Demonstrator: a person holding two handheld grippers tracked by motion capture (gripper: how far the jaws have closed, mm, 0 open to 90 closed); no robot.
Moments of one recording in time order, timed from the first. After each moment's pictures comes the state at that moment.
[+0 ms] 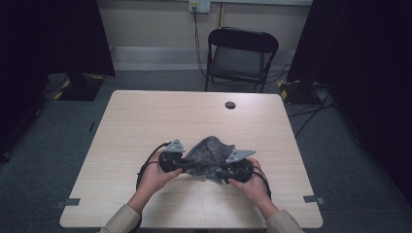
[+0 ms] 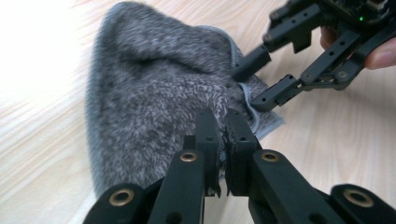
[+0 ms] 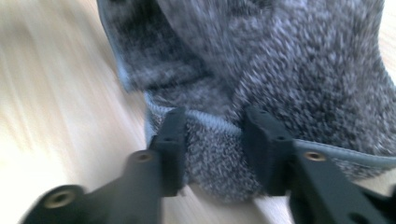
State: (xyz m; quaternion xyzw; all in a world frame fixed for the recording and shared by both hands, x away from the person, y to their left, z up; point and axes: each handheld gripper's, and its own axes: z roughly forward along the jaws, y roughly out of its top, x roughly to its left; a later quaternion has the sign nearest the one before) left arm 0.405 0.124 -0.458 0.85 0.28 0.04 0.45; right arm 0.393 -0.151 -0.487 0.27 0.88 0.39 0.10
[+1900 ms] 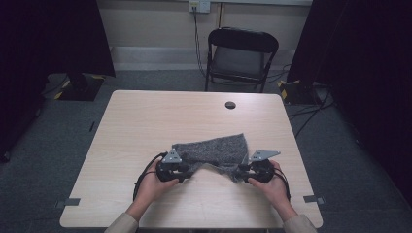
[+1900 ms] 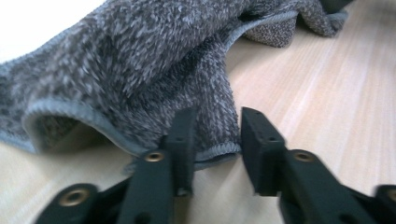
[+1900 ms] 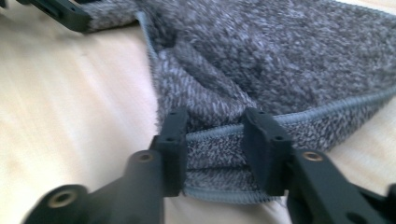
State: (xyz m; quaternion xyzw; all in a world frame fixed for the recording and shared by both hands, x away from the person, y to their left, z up) left arm 0.395 0.131 -0.495 0.85 0.30 0.06 0.42; right arm 0.393 -0.212 -0.488 0.33 0.85 0.40 0.09
